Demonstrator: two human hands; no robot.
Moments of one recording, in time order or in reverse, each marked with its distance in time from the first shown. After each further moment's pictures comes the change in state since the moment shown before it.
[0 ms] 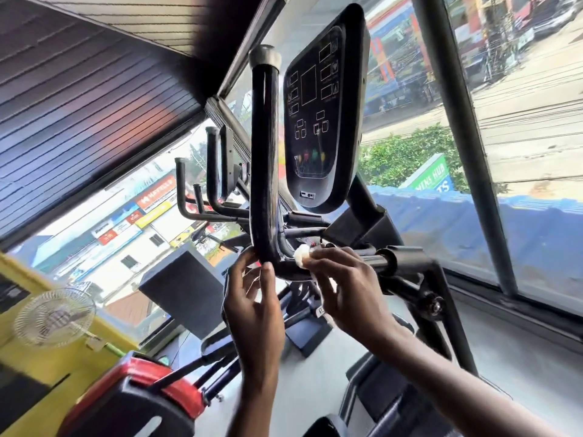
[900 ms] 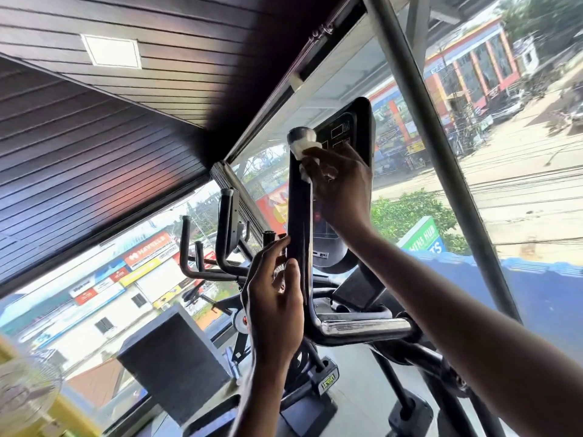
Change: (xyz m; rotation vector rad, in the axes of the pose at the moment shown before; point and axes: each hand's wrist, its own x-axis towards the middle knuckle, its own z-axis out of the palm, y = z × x) left_hand 0.084 0.032 0.010 -0.115 -0.195 0.320; right_hand 0.216 -0.055 0.000 0.172 0.457 0.023
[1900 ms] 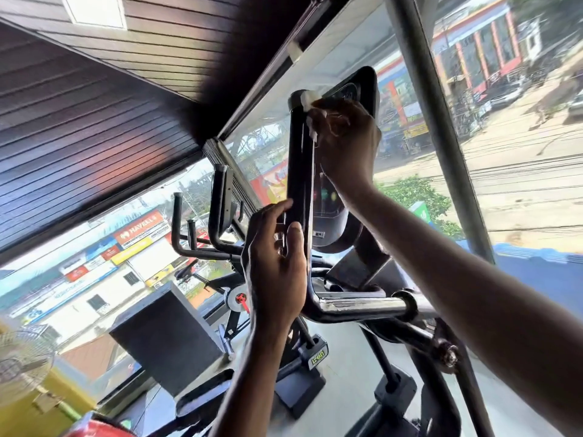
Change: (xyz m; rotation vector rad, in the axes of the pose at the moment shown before) left_hand 0.012 -0.008 0.008 0.067 0.010 0.054; right_hand 0.018 0.006 0.010 0.034 0.103 0.063
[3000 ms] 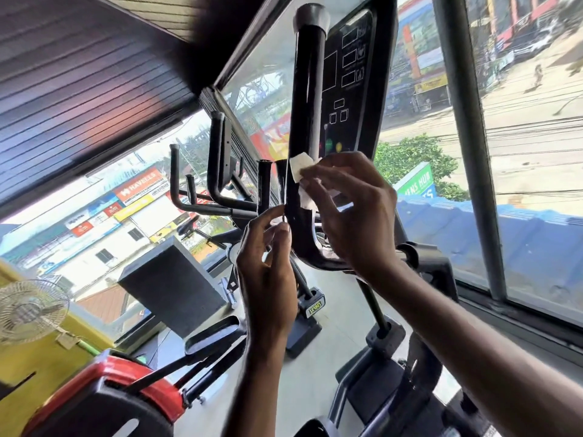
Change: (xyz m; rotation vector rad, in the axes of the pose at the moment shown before) left_hand -0.065 -0.011 -0.024 -0.211 0.047 -0.346; right_hand -0.142 0.005 -0.063 -0.076 -0.251 -0.156
